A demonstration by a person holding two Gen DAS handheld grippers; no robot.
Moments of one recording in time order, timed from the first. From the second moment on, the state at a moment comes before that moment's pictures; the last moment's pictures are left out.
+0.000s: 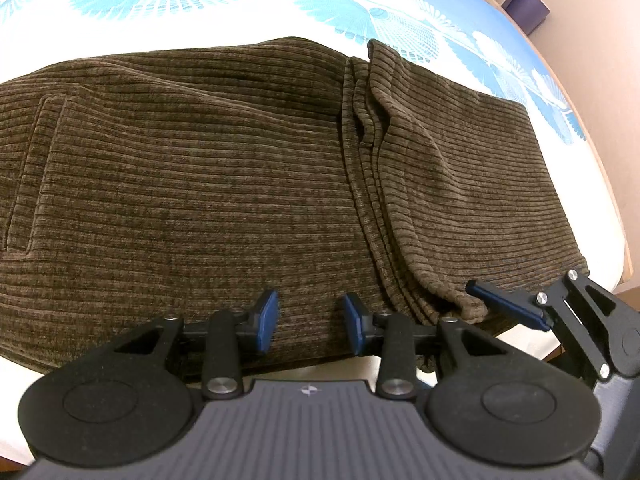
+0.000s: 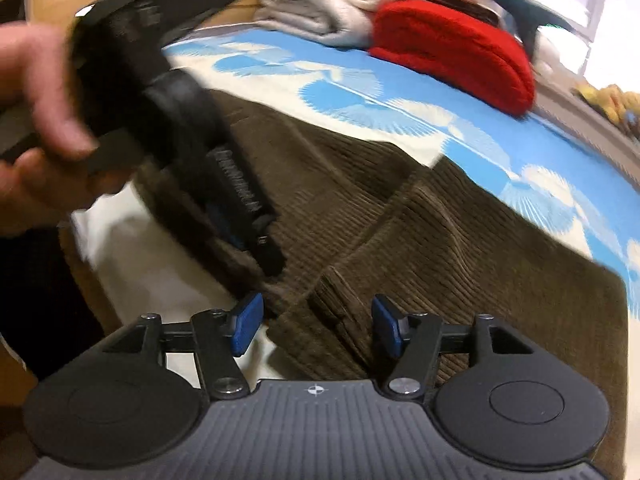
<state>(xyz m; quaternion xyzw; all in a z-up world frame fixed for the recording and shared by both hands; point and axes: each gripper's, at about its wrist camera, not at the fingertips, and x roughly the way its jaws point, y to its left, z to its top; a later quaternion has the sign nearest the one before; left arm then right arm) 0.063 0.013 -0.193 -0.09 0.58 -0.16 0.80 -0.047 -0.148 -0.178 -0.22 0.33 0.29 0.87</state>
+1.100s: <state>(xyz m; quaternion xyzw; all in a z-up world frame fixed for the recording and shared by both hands) 0.065 0.031 -0.165 -0.13 0.53 -0.16 0.82 -0.015 -0.248 -0.089 -0.03 0.37 0.16 0.92</state>
